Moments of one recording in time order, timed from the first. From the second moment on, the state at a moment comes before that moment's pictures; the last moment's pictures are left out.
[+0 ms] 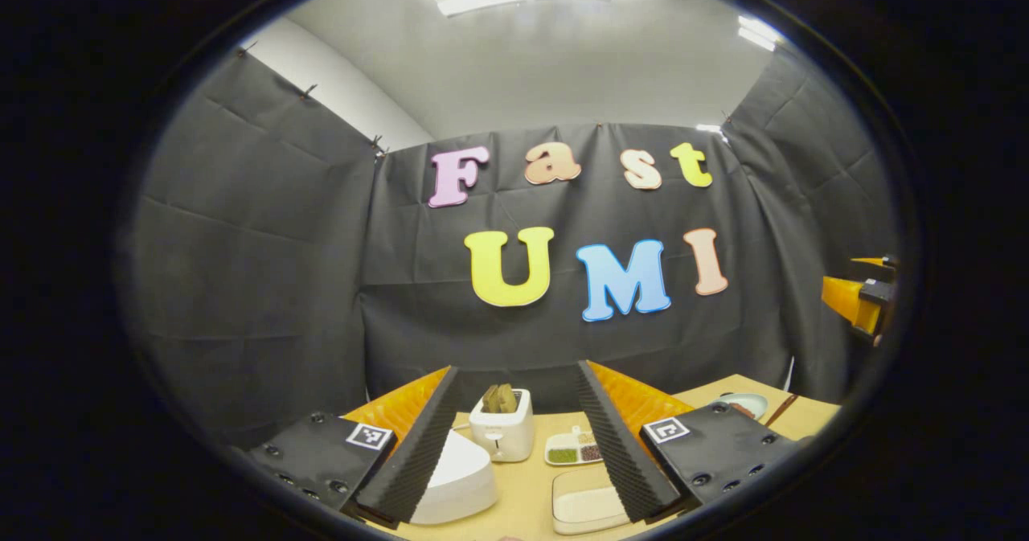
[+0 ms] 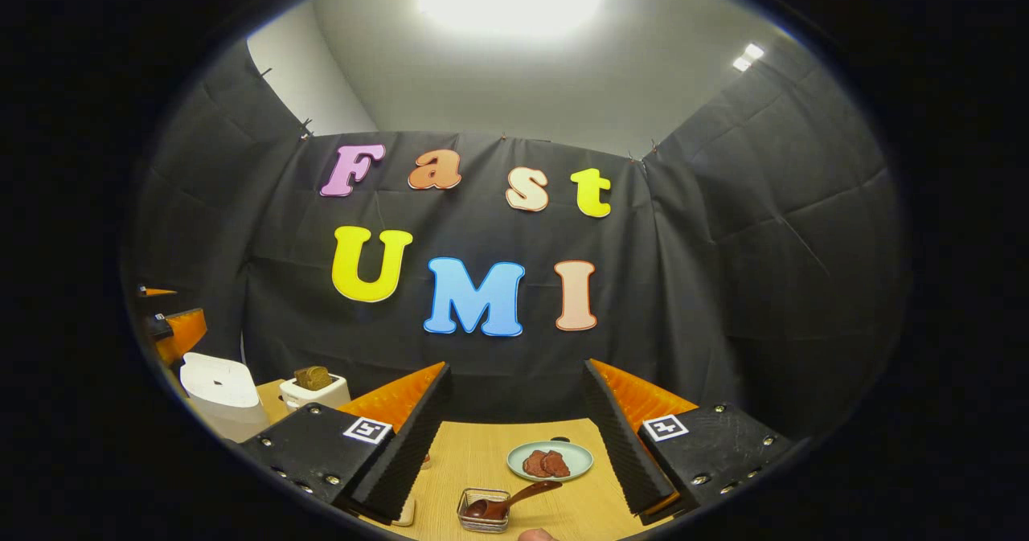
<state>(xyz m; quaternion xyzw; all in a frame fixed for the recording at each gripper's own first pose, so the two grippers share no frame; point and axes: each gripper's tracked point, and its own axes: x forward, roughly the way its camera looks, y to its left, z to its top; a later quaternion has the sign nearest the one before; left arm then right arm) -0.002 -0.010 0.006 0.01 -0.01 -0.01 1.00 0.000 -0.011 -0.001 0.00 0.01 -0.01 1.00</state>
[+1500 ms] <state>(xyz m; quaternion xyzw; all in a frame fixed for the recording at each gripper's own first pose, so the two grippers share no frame) -0.017 0.005 0.001 0.01 0.01 0.01 1.00 -0.003 -0.002 -0.001 0.01 0.01 0.01 1.00</state>
